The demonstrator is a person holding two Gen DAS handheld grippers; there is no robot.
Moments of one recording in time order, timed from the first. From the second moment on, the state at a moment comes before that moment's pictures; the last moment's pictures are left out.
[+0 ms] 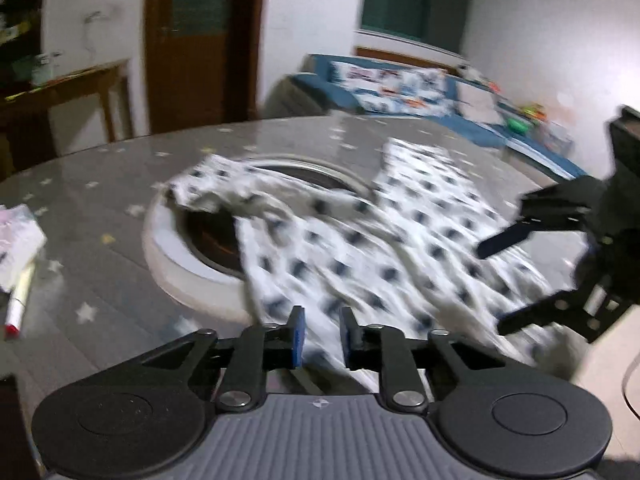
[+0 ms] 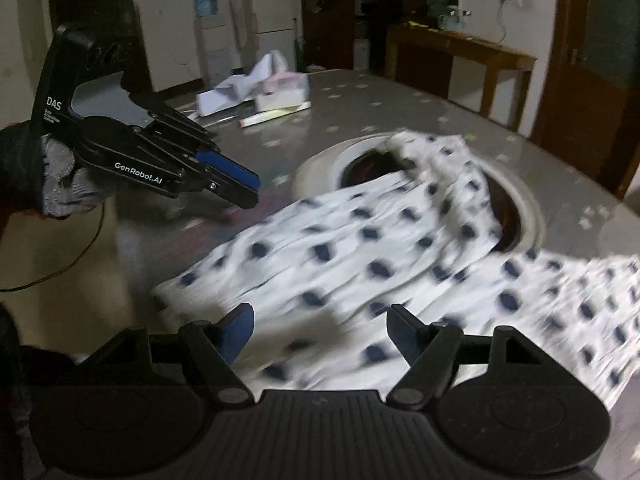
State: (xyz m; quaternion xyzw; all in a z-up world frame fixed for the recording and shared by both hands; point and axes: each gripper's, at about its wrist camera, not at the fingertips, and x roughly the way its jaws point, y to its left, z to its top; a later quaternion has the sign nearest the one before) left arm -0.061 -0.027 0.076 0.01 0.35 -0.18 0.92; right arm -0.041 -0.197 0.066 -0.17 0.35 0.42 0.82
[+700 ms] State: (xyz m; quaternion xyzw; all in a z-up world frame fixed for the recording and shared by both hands) left arm 0.173 0.005 0.046 0.01 0.36 -0.02 0.93; right arm 0.039 -0.212 0.045 -0.12 0.37 0.36 0.85
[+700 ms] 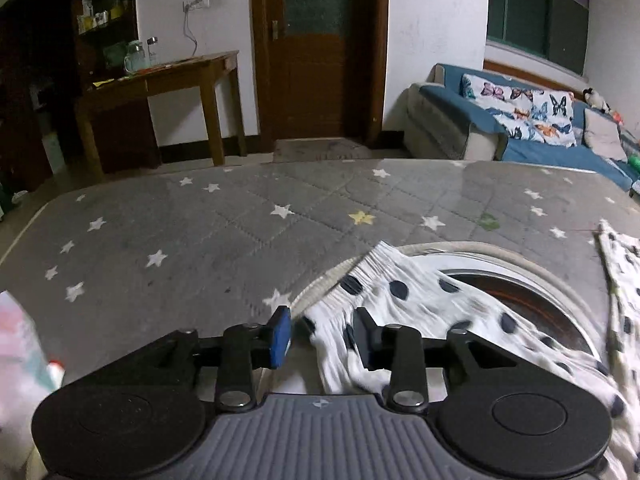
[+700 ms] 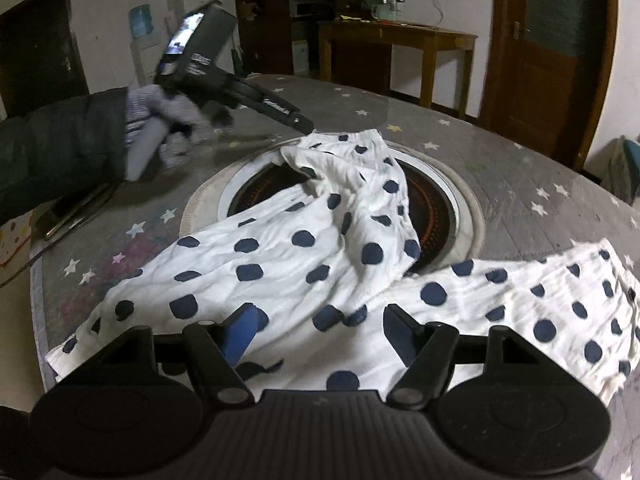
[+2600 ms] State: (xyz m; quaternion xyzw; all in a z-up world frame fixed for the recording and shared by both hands) left arm 0.284 -0.112 0.008 0.22 0.27 -0.14 0.93; right arm 0.045 -0.256 0.019 -0.02 0.39 0.33 0.86
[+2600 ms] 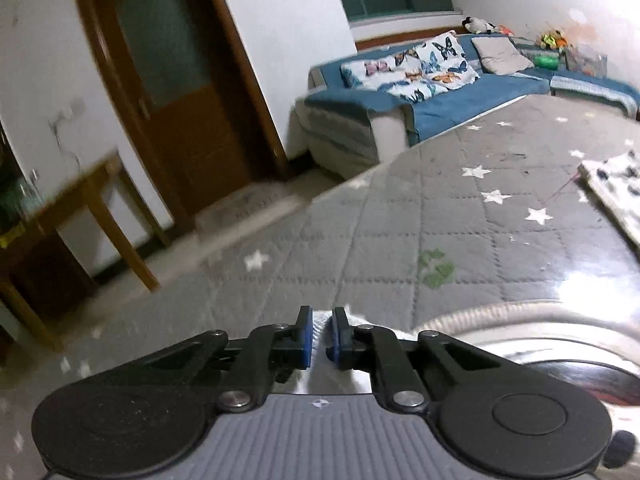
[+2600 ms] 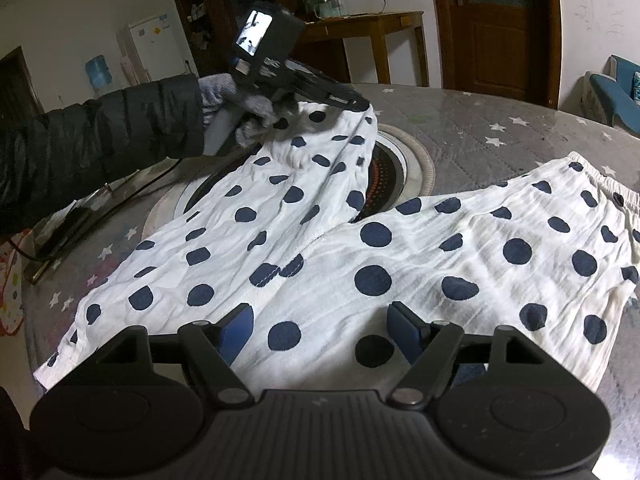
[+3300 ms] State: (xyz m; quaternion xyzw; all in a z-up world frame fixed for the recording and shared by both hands) left arm 0.221 -0.072 0.013 0.17 0.30 -0.14 0.93; right arm 0.049 -0.268 0.021 -0.02 0.38 0.28 0.88
